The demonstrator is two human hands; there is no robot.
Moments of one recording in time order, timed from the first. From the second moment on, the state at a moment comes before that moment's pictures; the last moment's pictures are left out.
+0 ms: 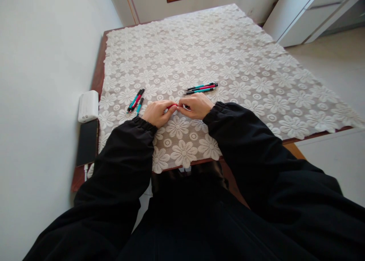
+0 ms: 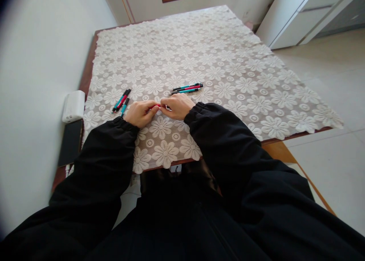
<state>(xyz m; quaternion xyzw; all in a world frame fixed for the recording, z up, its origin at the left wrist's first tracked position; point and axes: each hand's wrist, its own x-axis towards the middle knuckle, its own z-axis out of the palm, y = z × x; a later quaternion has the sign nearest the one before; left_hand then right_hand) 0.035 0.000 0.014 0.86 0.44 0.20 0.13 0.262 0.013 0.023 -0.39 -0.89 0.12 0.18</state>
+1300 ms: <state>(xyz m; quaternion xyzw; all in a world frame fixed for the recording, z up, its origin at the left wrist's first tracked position) 0.034 0.000 0.014 0.88 0.42 0.19 0.14 0.262 0.013 0.025 -0.40 -0.89 0.12 0.18</state>
